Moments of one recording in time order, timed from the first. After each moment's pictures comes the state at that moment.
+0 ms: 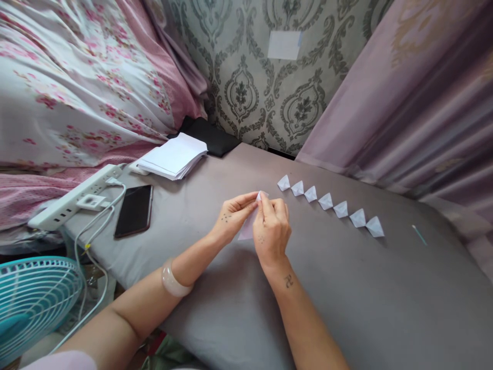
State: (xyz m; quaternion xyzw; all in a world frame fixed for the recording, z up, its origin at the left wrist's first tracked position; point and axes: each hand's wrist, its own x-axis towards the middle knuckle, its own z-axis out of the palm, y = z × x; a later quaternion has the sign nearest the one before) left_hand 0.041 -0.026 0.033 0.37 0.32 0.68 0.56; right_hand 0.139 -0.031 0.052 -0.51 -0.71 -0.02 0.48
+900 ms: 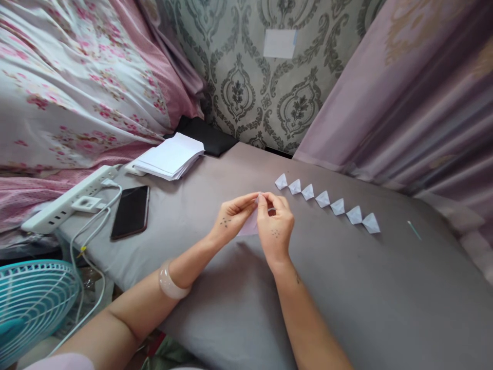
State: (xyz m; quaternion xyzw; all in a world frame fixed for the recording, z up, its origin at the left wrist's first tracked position) left_hand 0.041 -0.031 0.033 0.45 0.35 0.66 0.48; right_hand 0.143 -0.025 0.066 -0.51 -0.63 0.18 0.55
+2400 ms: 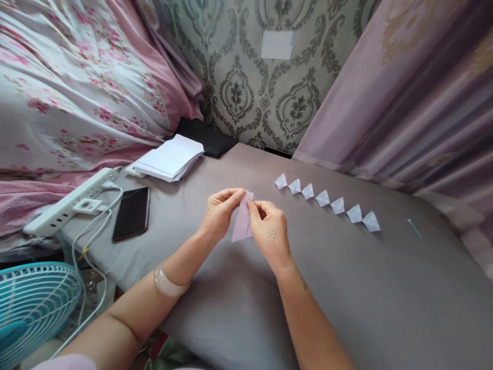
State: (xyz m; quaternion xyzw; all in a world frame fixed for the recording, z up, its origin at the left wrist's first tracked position) left_hand 0.023 -0.032 0.055 0.31 0.36 0.70 0.53; right_hand 0.144 -0.037 0.076 -0.53 -0.66 0.34 0.42
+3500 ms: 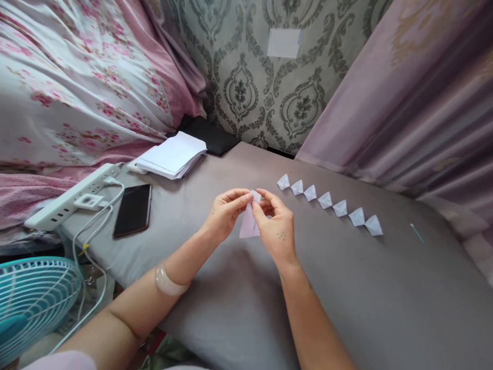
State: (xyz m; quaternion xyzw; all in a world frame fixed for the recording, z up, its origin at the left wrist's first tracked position) left_hand 0.024 -0.035 0.058 0.30 0.33 0.67 0.60; right_hand 0.146 -0.030 0.073 -0.47 -0.61 0.39 0.50
